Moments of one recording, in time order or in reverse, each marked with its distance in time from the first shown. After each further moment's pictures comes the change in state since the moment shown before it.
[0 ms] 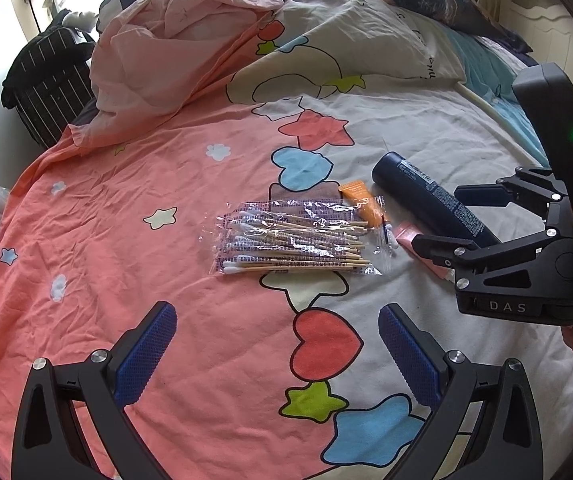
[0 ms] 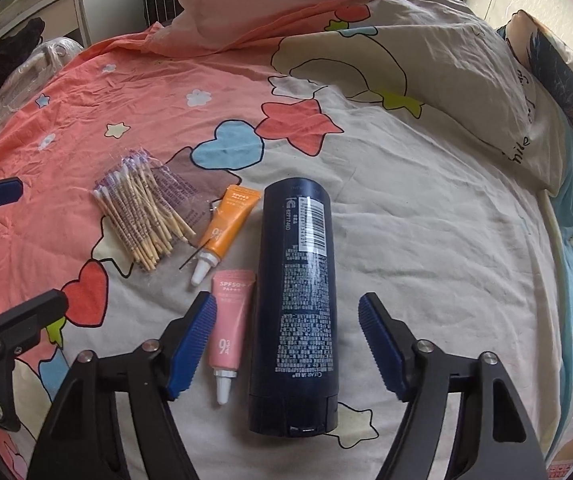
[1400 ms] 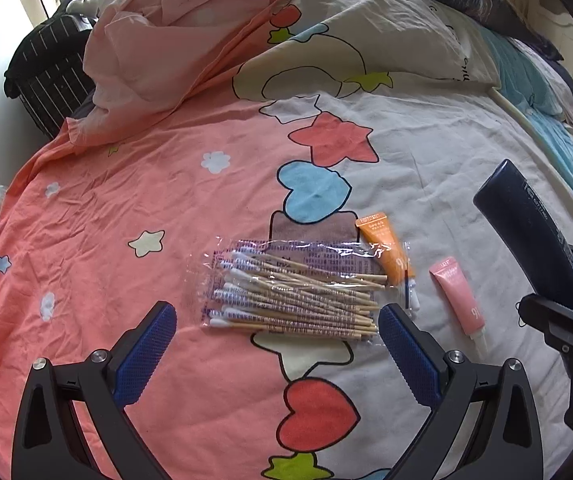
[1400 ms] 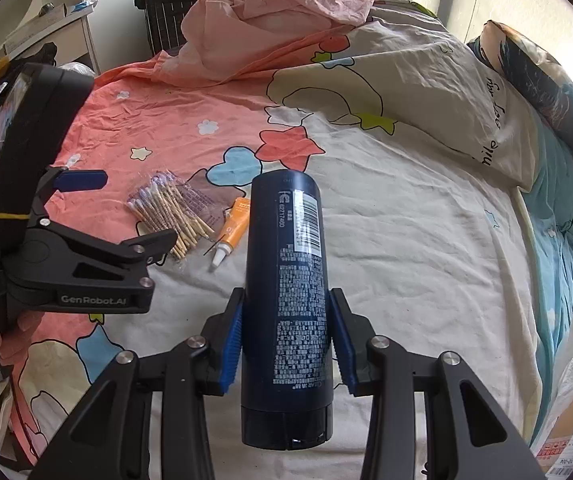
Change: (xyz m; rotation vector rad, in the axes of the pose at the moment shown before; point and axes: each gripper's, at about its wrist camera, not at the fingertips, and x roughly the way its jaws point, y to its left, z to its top) left arm 0.040 -0.008 0.042 -0.051 0.059 0.055; right arm -0.055 -0.005 -0.017 0.013 -0.067 -0.017
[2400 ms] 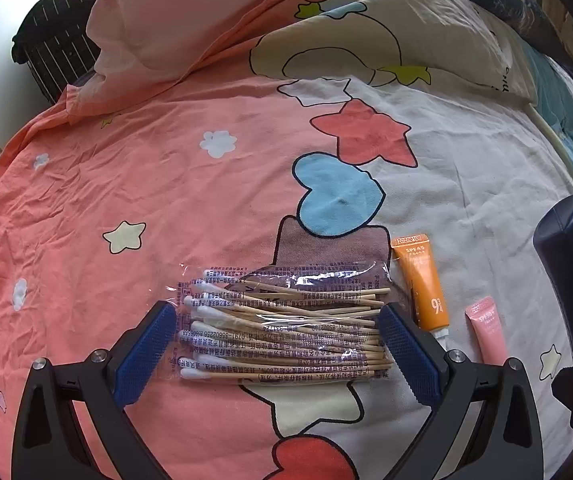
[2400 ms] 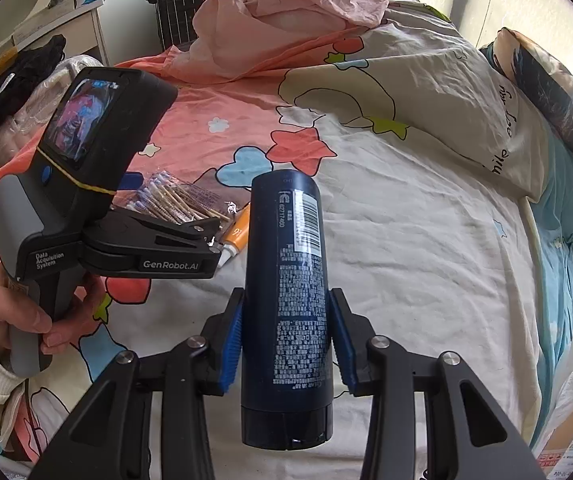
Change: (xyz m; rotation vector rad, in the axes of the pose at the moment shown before) left arm 0.039 0.004 0.009 -0.107 0.042 0.018; right arm 0.001 0.005 0.002 -0.028 0.001 0.016
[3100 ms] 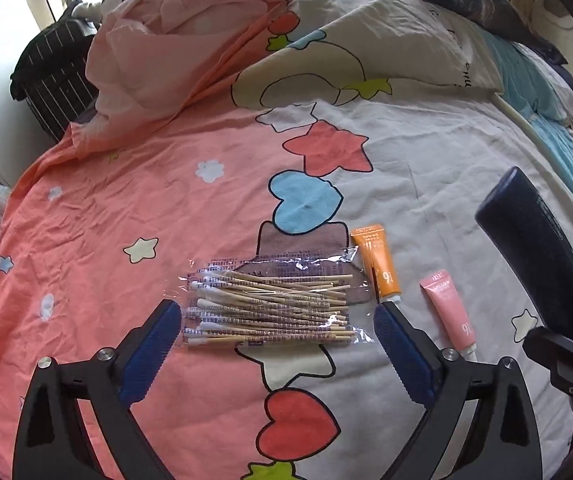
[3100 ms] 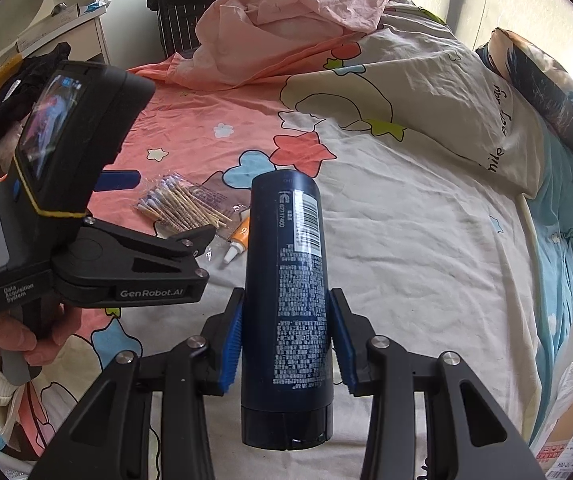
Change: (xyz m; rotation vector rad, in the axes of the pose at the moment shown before) left arm -0.049 -0.019 -0.015 0.104 -0.085 -0.006; right arm -0.014 -0.002 -0.005 0.016 -0.019 0.015
